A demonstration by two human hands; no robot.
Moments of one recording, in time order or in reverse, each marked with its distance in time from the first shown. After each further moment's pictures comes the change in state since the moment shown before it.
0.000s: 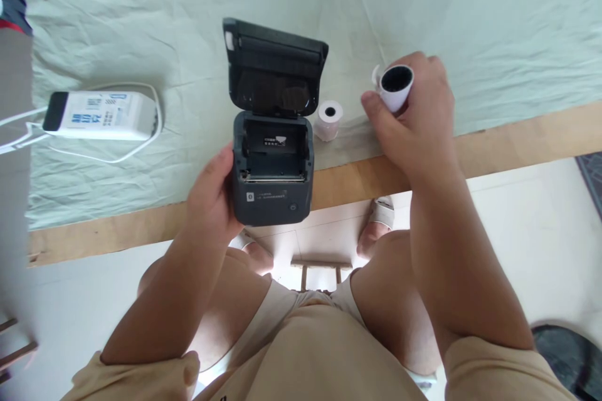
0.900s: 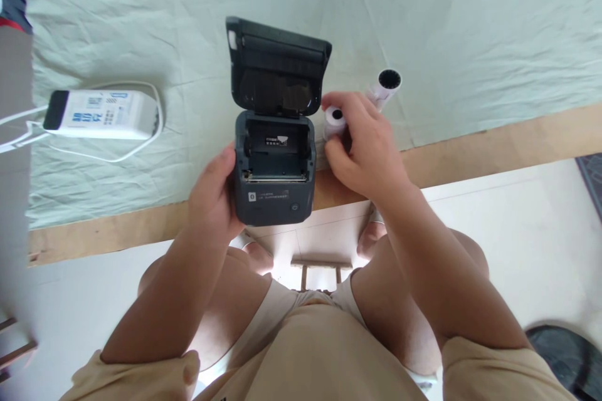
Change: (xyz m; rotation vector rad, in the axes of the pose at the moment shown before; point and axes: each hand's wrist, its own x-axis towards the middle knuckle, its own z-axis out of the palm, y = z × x) left_hand -0.001 0.001 0.002 -0.014 -0.009 0.002; right_hand -0.022 -0.045 0.030 -0.021 -0.150 -0.200
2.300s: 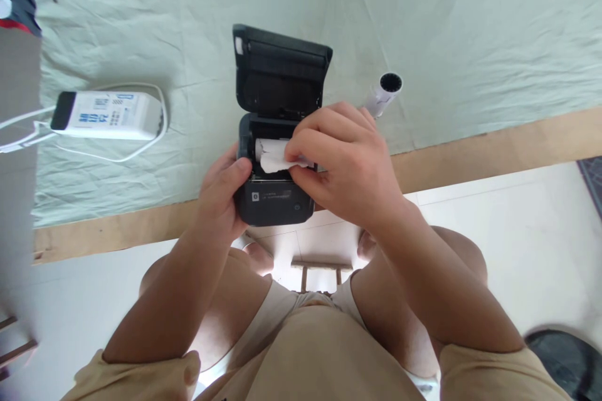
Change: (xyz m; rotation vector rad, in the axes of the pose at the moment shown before) left_hand 0.001 0.002 -0.002 0.090 -0.056 0.020; right_hand 0.006 -0.042 -0.006 0.029 0.101 -0.315
